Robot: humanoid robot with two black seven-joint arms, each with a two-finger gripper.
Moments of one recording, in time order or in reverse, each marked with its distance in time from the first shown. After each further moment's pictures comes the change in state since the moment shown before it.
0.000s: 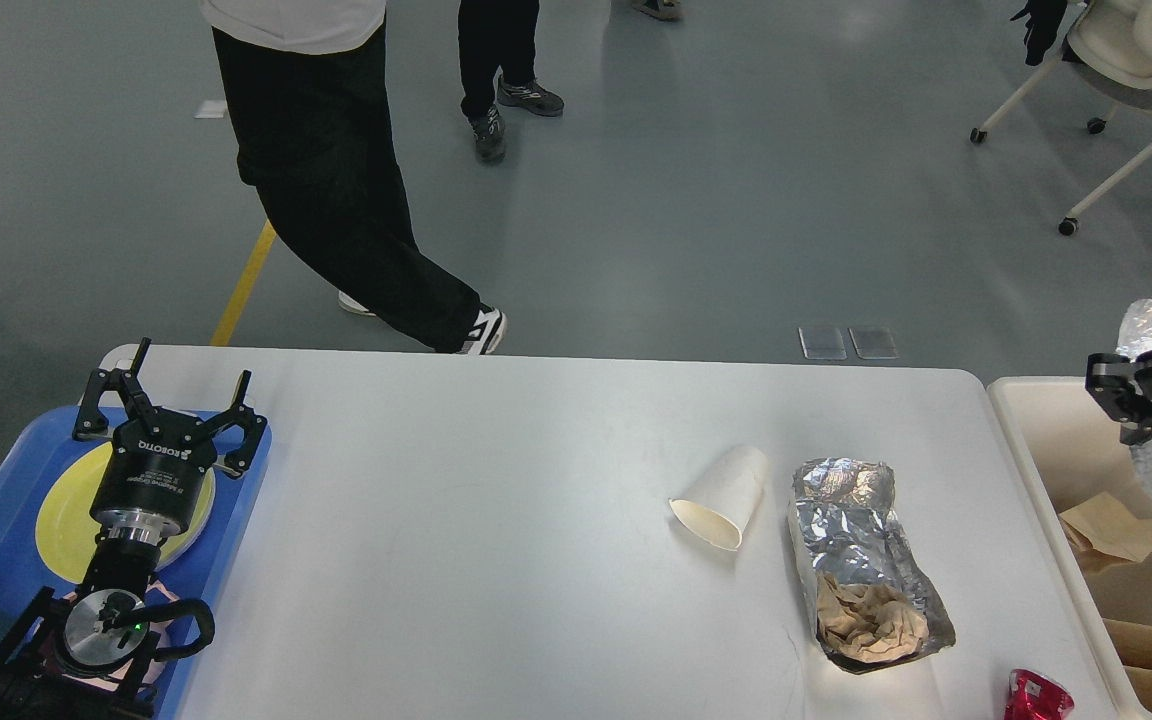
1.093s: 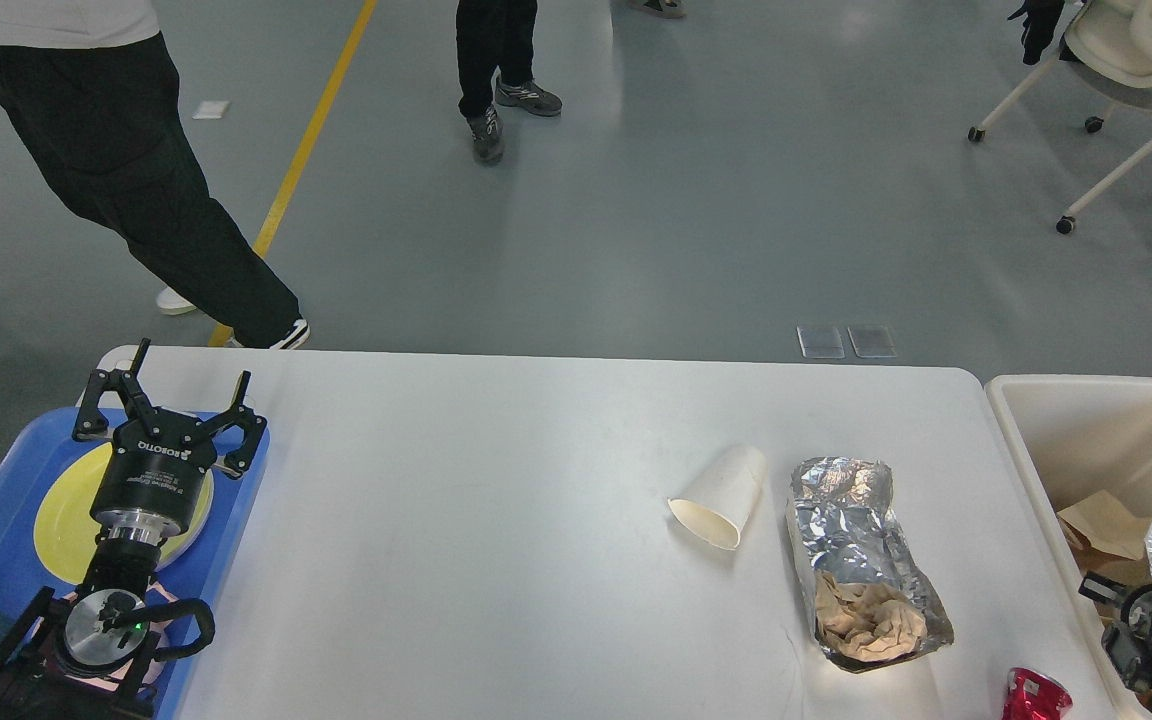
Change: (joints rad) left arm 0.000 0.000 0.000 0.000 0.000 0.000 0.000; right arm -1.657 0.180 0.668 -1.509 0.007 -0.302 -0.012
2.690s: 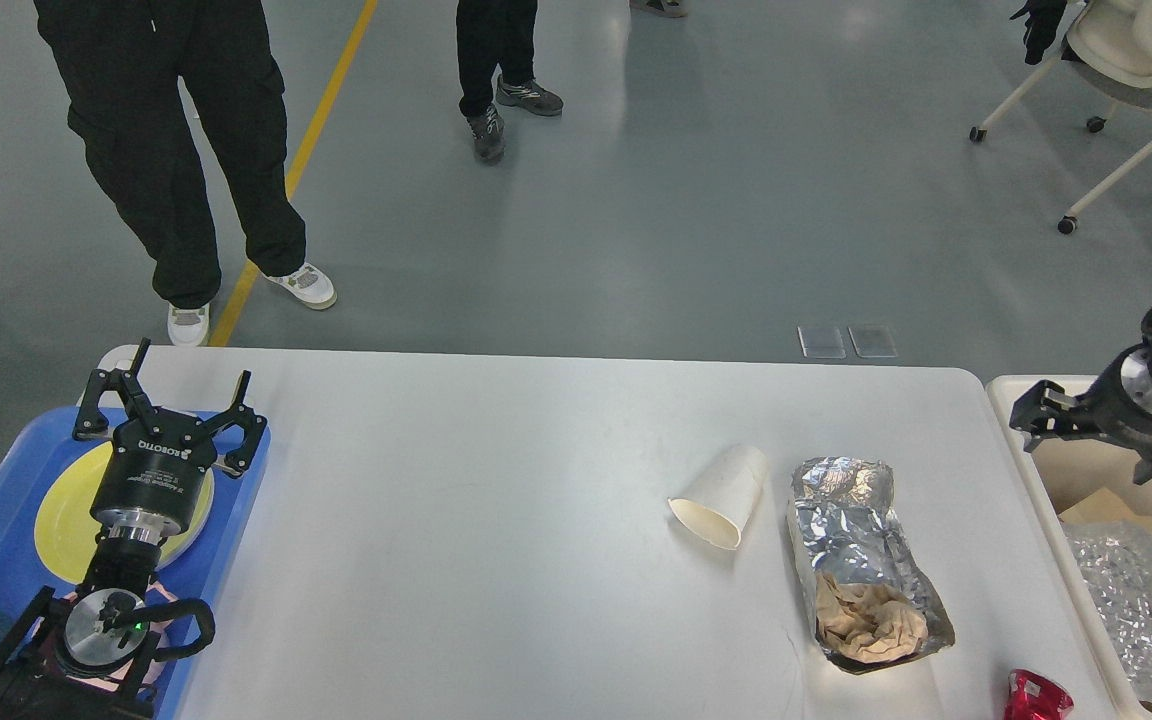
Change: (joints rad) left arm 0.000 0.000 0.000 0.000 0.000 0.000 0.001; right arm 1.024 -0.254 -0.045 0.870 -0.165 0.553 -0.214
